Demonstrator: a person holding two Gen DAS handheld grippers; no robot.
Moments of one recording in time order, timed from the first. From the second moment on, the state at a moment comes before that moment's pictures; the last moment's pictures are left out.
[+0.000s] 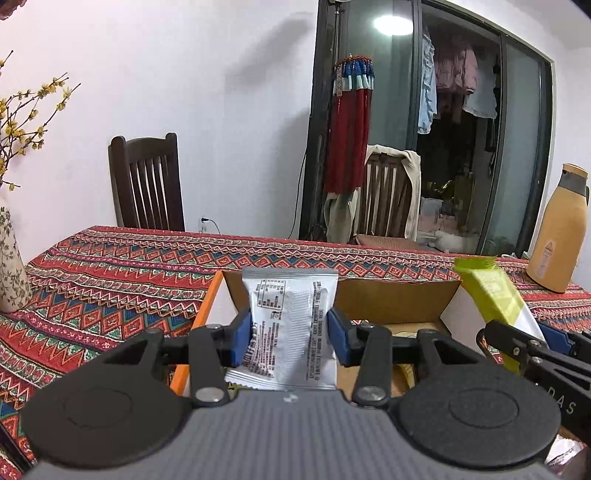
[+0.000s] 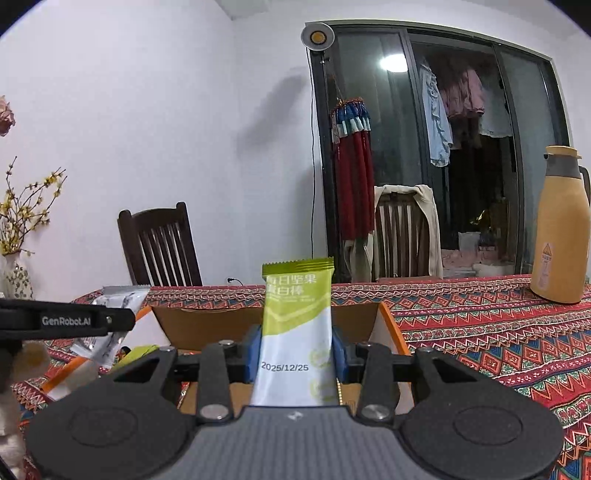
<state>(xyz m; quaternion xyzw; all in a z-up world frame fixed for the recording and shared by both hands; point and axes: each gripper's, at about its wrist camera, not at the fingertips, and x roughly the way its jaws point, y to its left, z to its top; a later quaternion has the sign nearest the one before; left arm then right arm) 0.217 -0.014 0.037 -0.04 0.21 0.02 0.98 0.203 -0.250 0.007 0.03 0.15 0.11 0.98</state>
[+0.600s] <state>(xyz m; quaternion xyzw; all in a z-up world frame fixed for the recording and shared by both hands) 0.203 -0.008 0.041 -0.06 0.18 0.04 0.98 0.200 -0.264 -0.002 0.07 0.15 0.10 0.98</state>
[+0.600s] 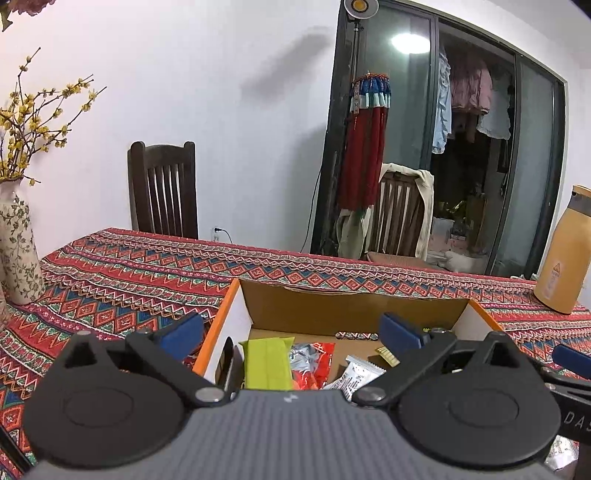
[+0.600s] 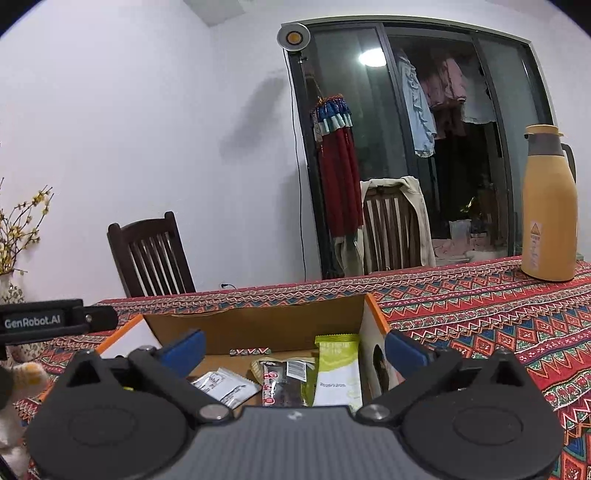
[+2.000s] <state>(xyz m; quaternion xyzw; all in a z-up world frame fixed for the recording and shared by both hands) 0.054 0.010 0.039 -0.03 0.21 0.01 0.98 0.032 -0.274 -0.008 0.04 0.17 0.10 0.98</state>
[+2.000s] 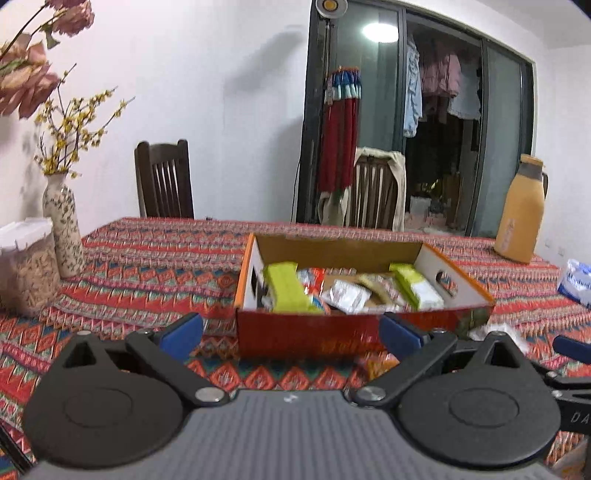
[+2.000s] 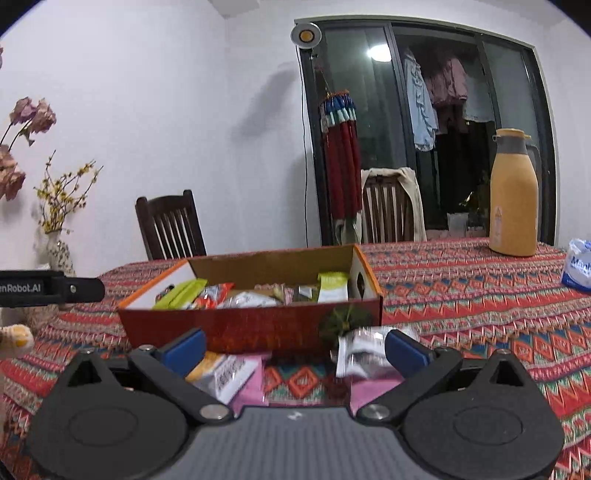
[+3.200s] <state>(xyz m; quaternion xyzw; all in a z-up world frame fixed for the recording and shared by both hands) 0.048 0.023 -0.032 -0.06 0.36 0.05 0.93 0.009 -0.260 -0.055 0.04 0.25 0.14 0.96</state>
